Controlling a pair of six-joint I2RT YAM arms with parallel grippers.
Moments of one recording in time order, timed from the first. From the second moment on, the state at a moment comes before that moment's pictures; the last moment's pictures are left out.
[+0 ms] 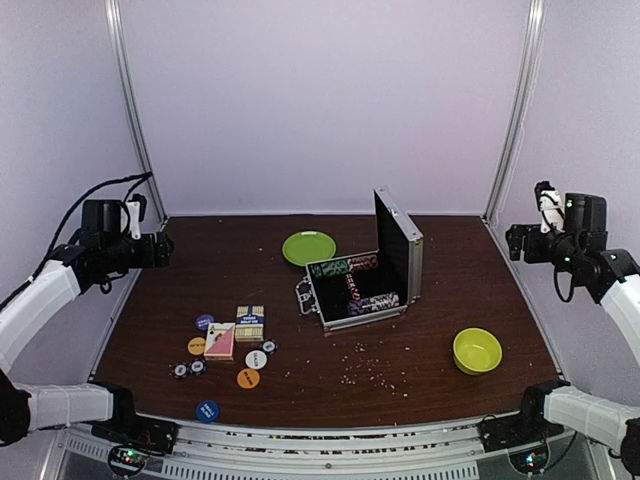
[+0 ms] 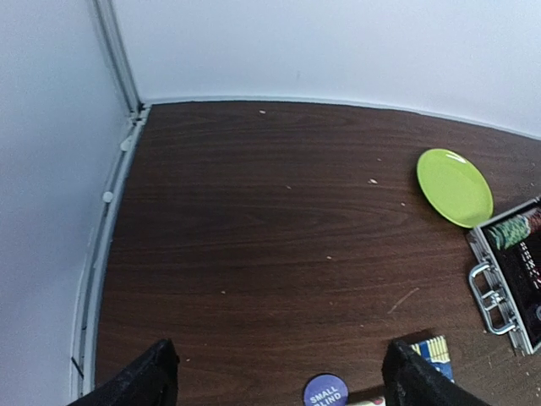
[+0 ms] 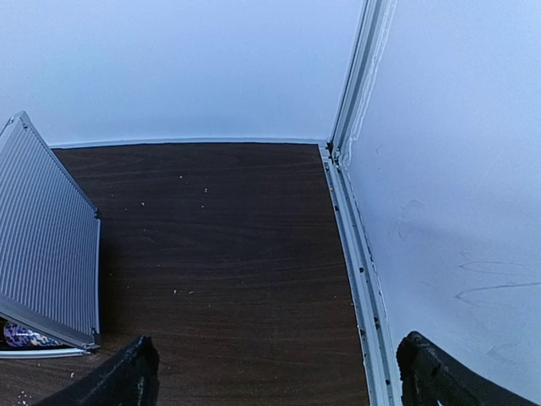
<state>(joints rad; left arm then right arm) -0.12 1.02 0.84 -0.39 -0.02 -0.12 0.05 0.82 0.90 -0.52 0.15 -0.02</state>
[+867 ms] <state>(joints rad) -0.45 1.25 1.09 -0.48 0.12 -0.32 0.56 0.91 1.11 -0.98 -0.46 -0.48</state>
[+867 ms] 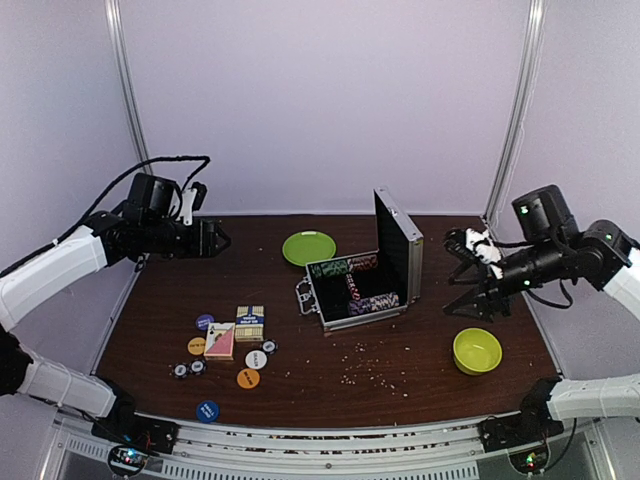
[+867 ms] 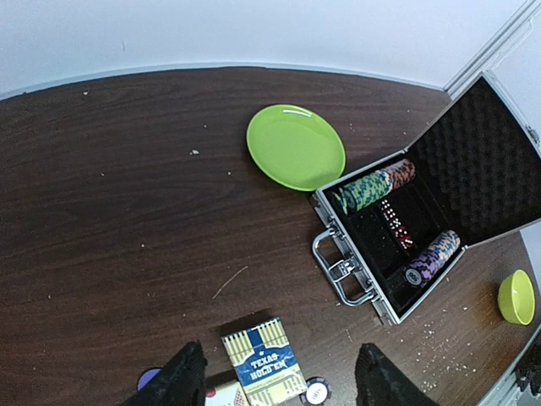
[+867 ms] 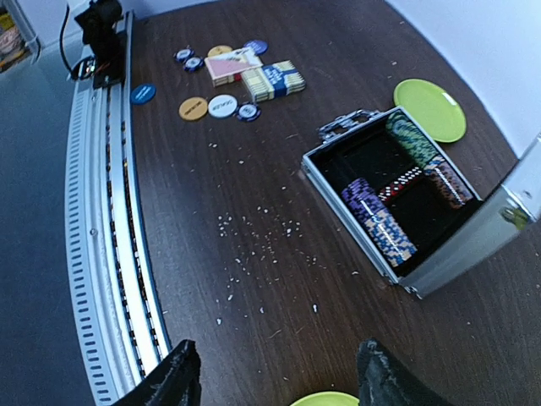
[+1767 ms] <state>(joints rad) -0.45 1.14 1.07 -0.65 0.01 -0.39 0.91 1.99 1.68 -0.67 -0.03 -0.03</state>
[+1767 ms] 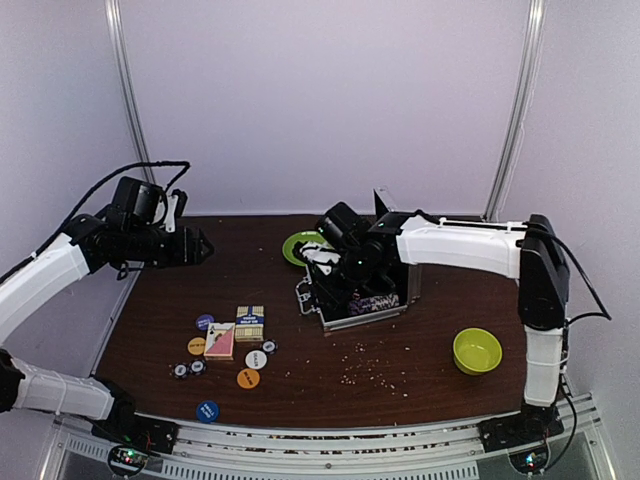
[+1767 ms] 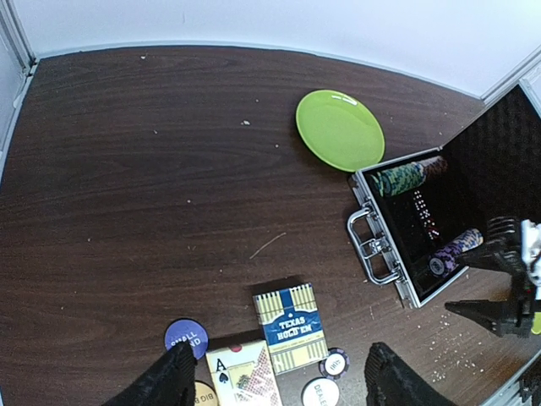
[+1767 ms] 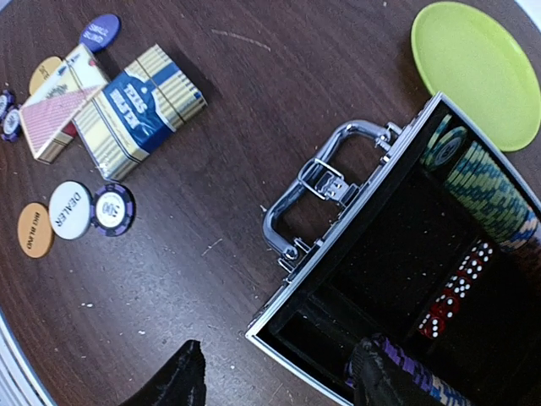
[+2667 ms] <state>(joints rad) -0.45 1.10 0.99 -0.62 0.05 -0.38 0.91 2.22 1.76 -0.75 0.02 -0.03</state>
